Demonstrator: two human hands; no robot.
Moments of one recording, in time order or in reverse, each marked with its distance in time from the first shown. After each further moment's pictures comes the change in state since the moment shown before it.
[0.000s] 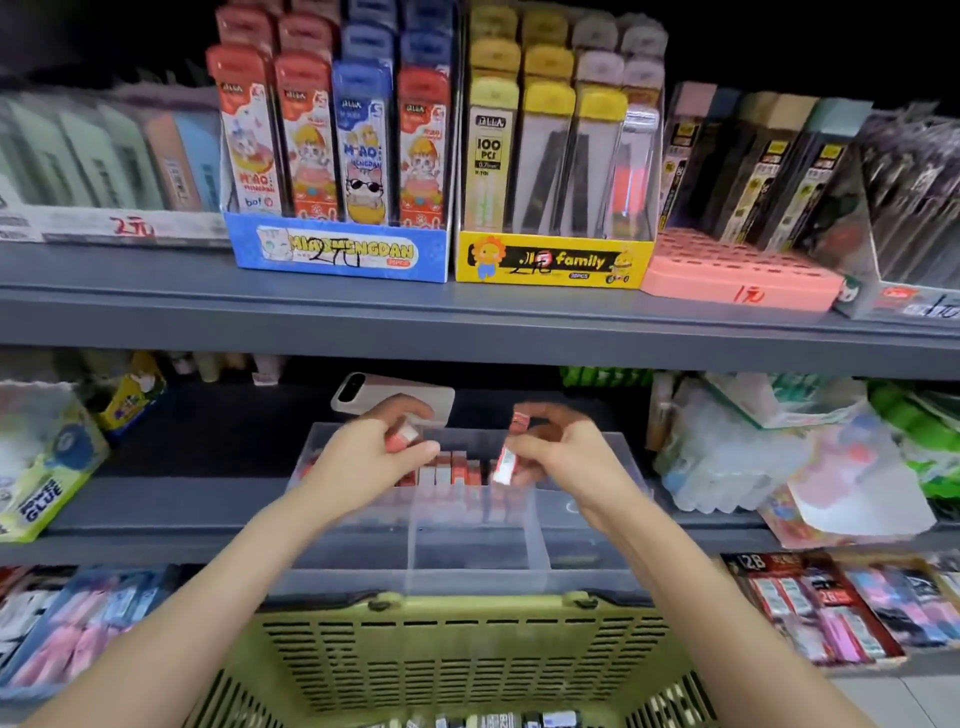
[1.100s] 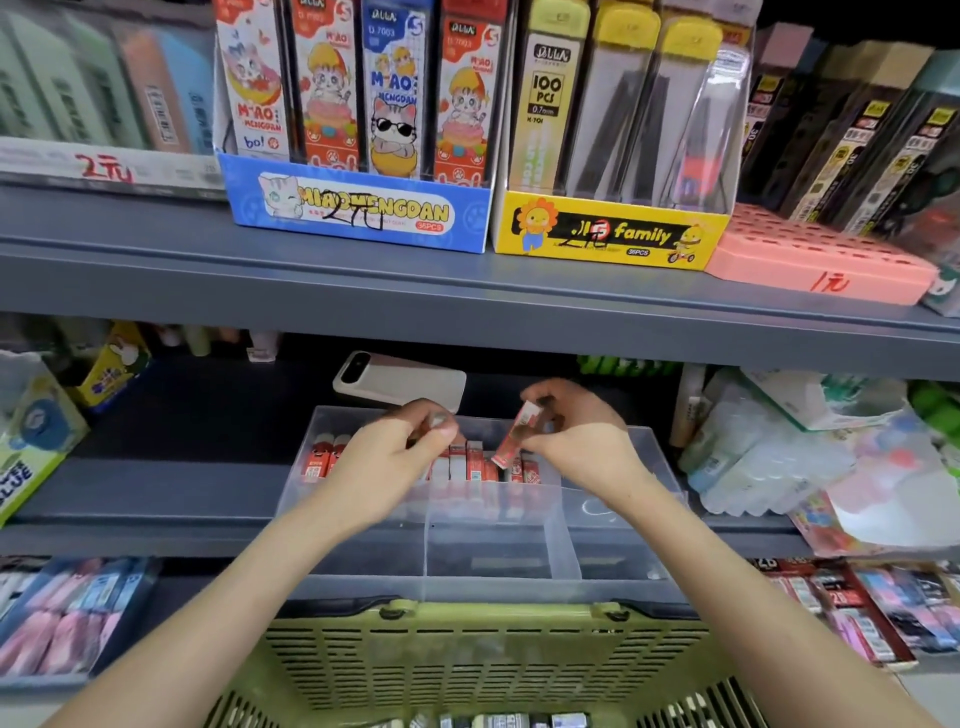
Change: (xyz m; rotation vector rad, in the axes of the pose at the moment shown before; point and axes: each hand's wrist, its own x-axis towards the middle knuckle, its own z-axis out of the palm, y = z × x) left_hand 0.005 -0.020 0.019 -0.122 -0.006 0.051; right_hand 0.033 0.008 0.007 -0.751 0.115 -0.142
